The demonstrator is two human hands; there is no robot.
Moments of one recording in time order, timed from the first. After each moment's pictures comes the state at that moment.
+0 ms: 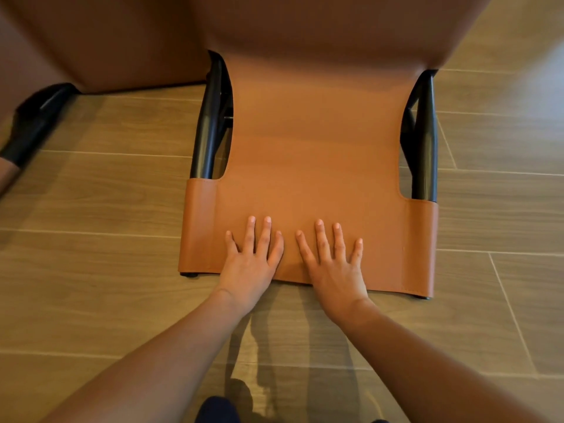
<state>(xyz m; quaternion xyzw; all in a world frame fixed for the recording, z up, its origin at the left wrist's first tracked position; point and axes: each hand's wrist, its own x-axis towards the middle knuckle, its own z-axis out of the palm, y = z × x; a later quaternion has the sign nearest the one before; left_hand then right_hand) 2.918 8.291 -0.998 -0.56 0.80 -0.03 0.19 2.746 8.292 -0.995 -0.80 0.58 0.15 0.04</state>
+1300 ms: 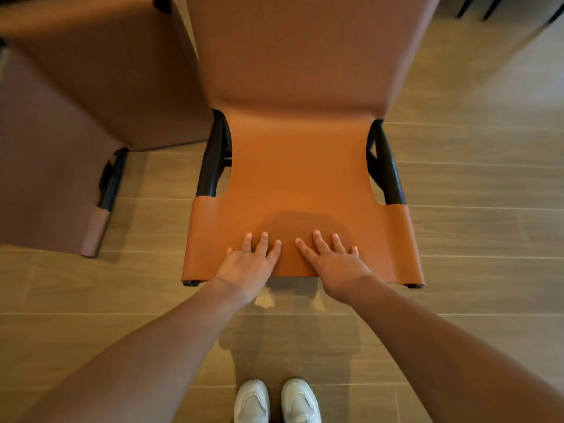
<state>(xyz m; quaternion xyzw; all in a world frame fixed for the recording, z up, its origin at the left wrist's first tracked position) 2.904 8.292 -0.583 -0.52 0.78 0.21 0.29 2.724 8.284 -0.566 -0.75 0.52 0.34 0.25</state>
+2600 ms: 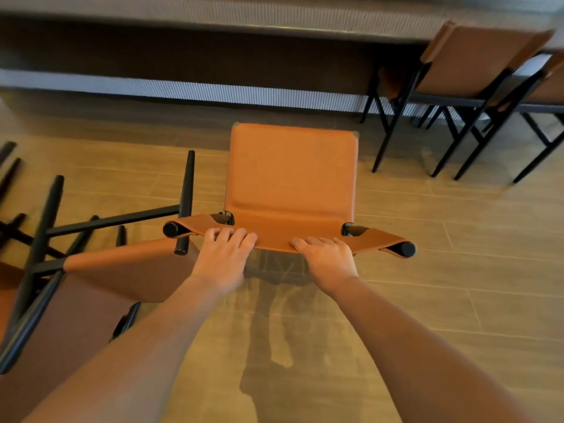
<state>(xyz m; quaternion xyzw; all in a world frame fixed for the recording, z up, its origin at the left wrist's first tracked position) 2.913 7.882 -0.263 -0.61 0.79 -0.03 0.08 2.699 7.855 -0.263 -0.84 0.54 0.06 0.07</state>
